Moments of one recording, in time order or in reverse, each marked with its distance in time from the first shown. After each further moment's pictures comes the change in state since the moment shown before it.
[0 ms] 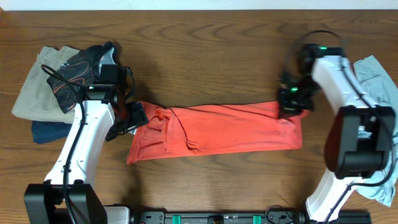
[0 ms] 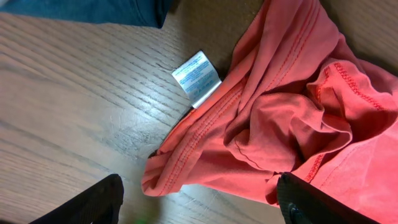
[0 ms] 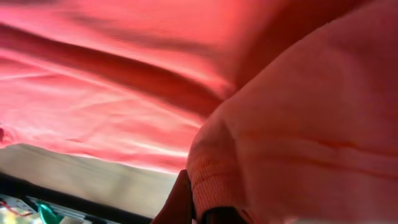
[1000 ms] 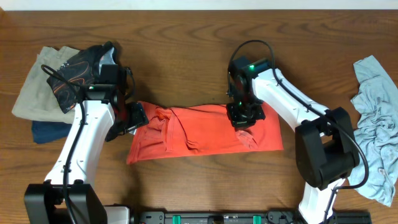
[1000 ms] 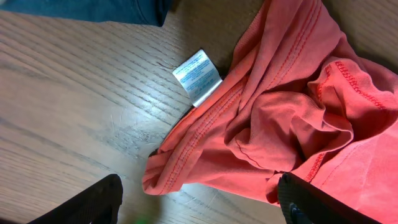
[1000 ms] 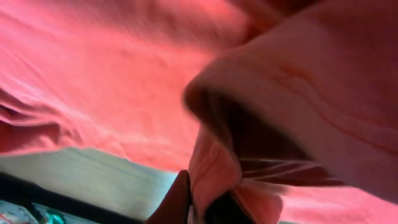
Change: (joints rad) left arm 0.000 0.000 0.000 -0.003 0.000 0.000; right arm 0.390 0.000 -0.029 0.123 -0.015 0.243
